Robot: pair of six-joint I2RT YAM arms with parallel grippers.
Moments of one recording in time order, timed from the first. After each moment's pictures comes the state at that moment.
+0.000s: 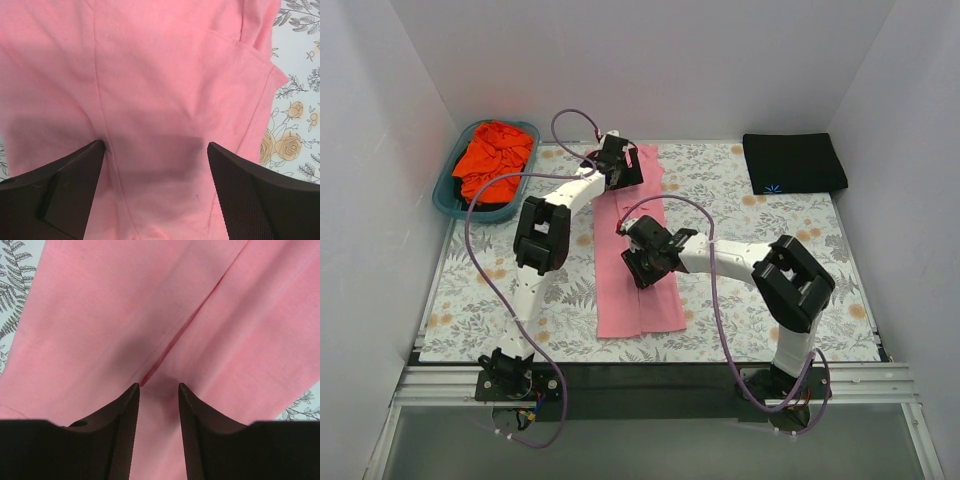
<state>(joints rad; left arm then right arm) -0.42 2.46 2.05 -0.36 -0.16 -0.52 0.92 1.84 1.19 -0.39 -0.05 0.24</state>
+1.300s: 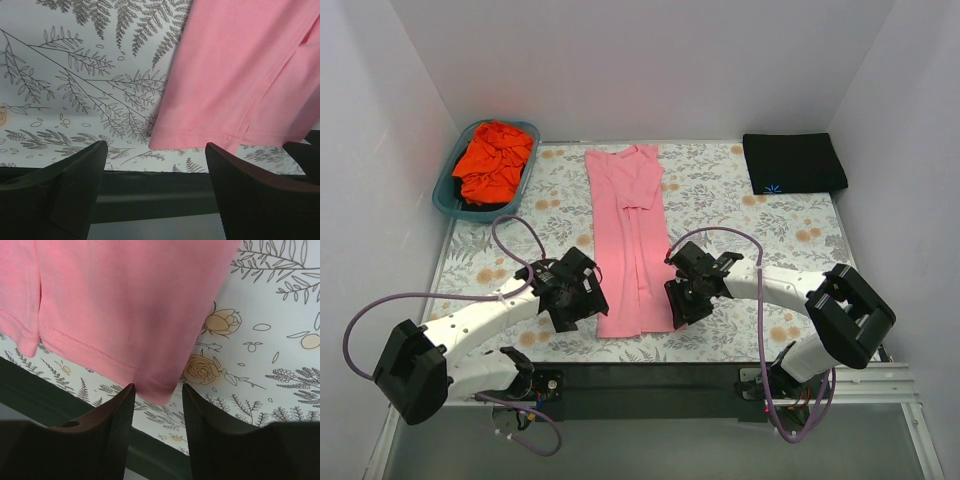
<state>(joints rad) -0.71 1.13 0.69 -0.81 -0.05 -1.09 0.86 1.49 0.79 -0.56 -0.20 0.48</state>
